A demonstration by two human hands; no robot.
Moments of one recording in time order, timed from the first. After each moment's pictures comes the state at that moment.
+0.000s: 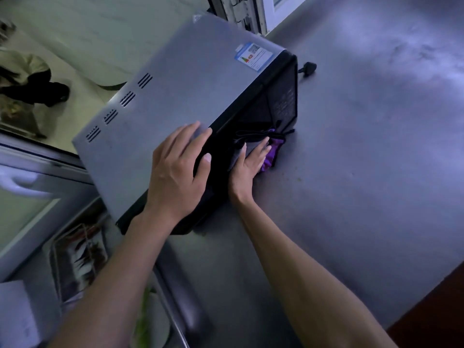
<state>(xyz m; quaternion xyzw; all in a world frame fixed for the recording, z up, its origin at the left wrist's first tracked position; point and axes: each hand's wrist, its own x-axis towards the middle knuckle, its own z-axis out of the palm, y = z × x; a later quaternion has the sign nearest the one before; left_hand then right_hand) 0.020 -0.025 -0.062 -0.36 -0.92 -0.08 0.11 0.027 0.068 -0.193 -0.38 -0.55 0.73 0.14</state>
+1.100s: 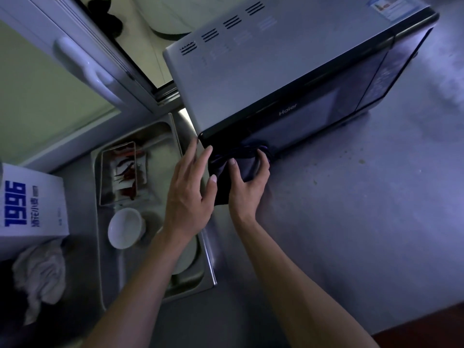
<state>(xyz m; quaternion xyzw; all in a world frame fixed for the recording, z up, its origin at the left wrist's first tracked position) 0.141 -0.197 -0.110 -0.17 -0.95 -0.23 0.11 0.133 -0.098 -0.181 -0.32 -0.56 0.75 0.15</state>
